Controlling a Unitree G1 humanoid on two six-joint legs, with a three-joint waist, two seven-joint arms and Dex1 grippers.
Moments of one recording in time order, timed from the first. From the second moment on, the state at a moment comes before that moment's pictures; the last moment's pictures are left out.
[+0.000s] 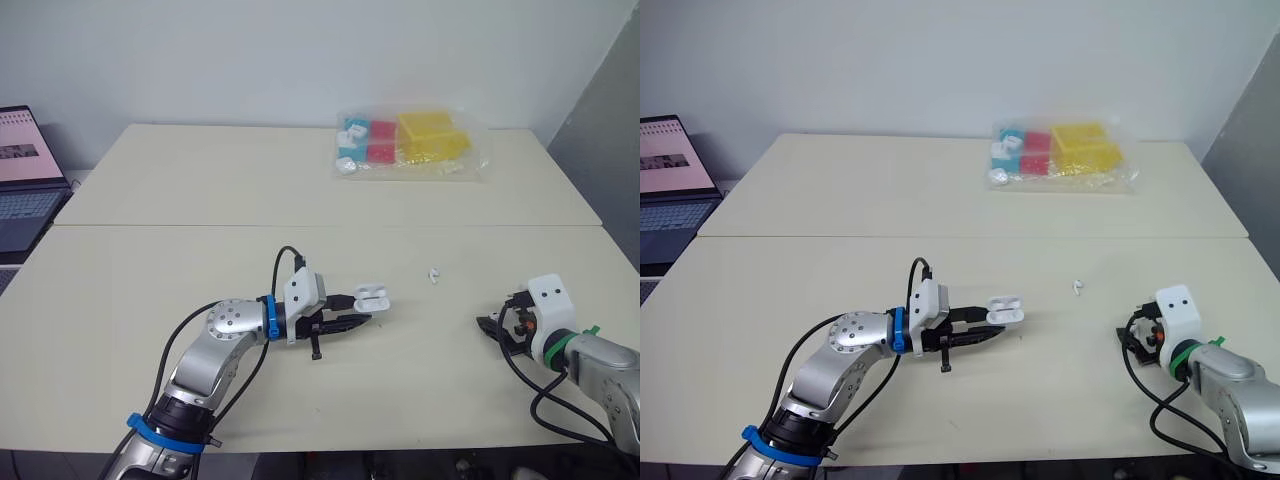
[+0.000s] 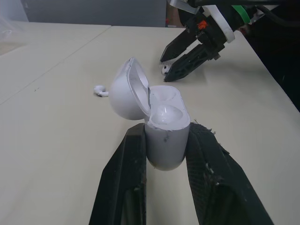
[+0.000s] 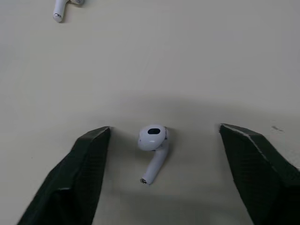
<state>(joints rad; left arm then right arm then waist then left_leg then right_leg) -0.27 0.43 -0.23 -0.15 -0.31 0.21 -1.04 0.02 -0.60 -0.27 -0.50 0.35 1.09 0.38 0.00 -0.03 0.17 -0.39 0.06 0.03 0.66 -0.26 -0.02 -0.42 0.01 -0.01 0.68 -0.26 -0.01</state>
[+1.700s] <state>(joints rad) -0.22 0.50 -0.25 -0.31 -0.31 0.31 -1.01 -0.20 -1.19 0.17 -0.07 0.03 0.13 1.34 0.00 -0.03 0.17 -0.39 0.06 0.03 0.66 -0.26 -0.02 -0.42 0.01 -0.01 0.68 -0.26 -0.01</state>
